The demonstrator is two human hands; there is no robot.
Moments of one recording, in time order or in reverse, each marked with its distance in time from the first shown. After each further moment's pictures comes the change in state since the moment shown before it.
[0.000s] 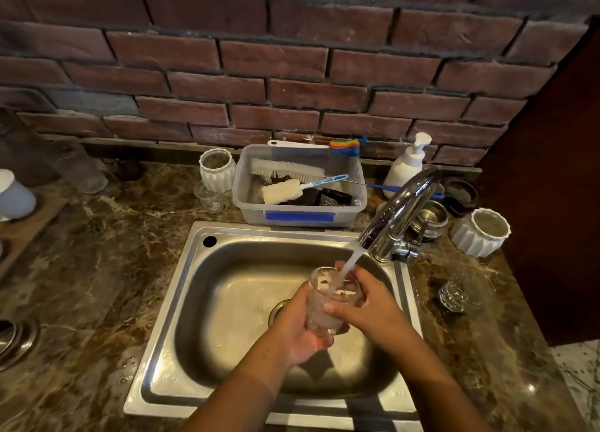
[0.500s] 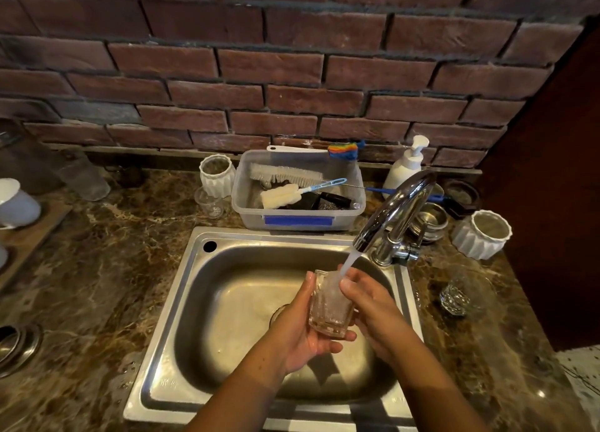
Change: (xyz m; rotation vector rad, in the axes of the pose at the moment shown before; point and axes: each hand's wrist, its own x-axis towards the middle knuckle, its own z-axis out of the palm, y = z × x) left_hand -0.020 0.008 0.011 0.108 -0.134 0.049; right_hand 0.005 0.007 0.001 0.470 0.022 0.142
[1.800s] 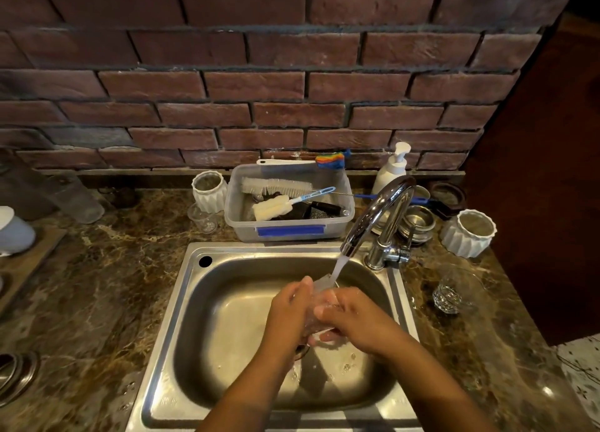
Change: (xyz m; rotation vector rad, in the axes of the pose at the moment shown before) left_hand -0.005 0.010 0.014 0.445 0.446 0.315; right_hand -0.011 -0.019 0.009 -0.481 -0.250 -0.095
